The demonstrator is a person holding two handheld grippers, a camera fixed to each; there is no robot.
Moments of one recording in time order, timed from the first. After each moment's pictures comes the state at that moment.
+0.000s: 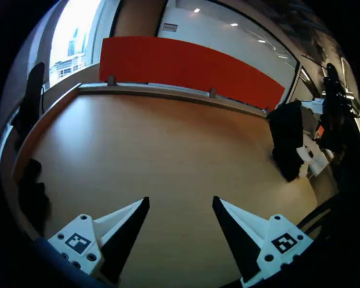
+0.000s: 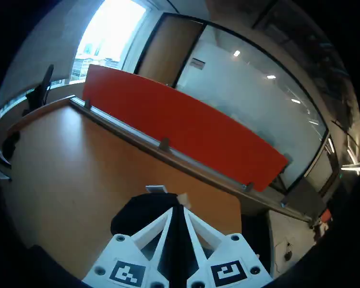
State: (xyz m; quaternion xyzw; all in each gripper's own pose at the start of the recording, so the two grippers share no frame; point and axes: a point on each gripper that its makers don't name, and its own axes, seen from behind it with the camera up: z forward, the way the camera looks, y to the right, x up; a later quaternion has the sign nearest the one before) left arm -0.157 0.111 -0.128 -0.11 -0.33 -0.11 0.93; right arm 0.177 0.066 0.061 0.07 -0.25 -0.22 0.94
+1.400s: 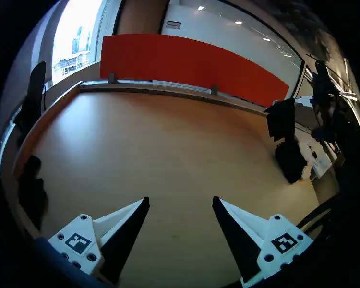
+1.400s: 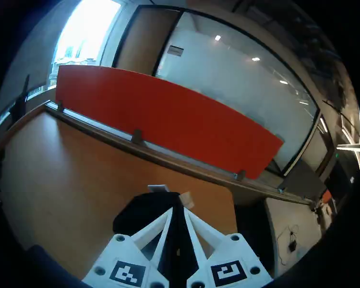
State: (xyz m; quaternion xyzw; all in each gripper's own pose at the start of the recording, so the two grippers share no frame) left arm -0.158 0.132 -0.125 -0.09 -0.34 -0.11 0.93; right arm 0.155 0.124 0.144 0.02 -0.28 -0.18 0.94
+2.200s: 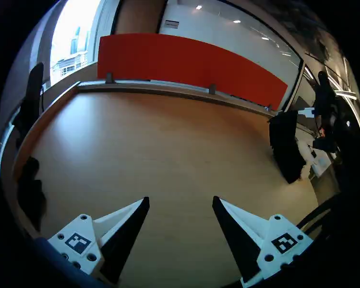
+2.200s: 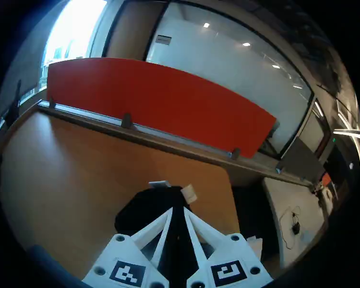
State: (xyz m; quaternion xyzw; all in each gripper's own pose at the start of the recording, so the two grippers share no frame) left arm -0.156 0.145 -0.121 -0.10 -0.34 -0.11 0.93; right arm 0.119 0.173 0.101 -0.03 -0.32 -0.15 0.94
